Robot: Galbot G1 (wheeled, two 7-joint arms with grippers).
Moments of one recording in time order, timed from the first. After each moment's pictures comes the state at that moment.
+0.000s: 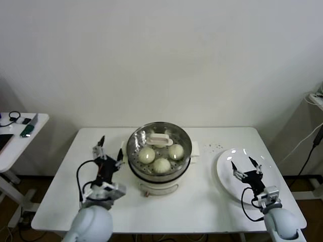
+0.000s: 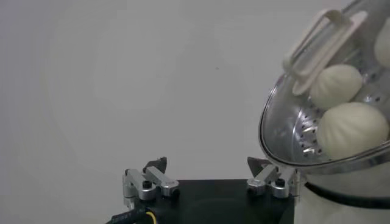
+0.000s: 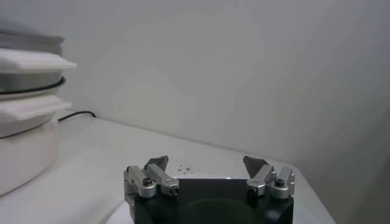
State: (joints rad) left arm 1.31 -1.15 -0.25 -2.13 0.59 0.58 -0.12; right arm -1.28 1.16 0.63 1.55 0.21 0.05 -0.20
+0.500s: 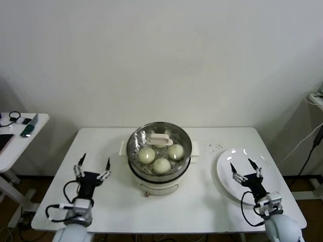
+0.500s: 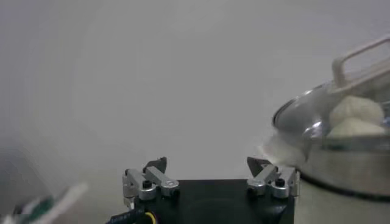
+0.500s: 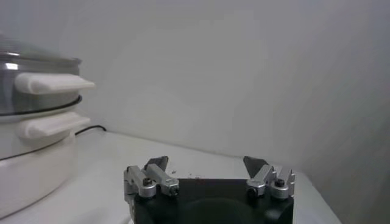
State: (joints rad) left arm 1.51 -1.34 -0.56 -2.01 0.16 0.11 -0.11; right arm -1.34 1.17 0.65 1.60 0.25 0.10 -0.23
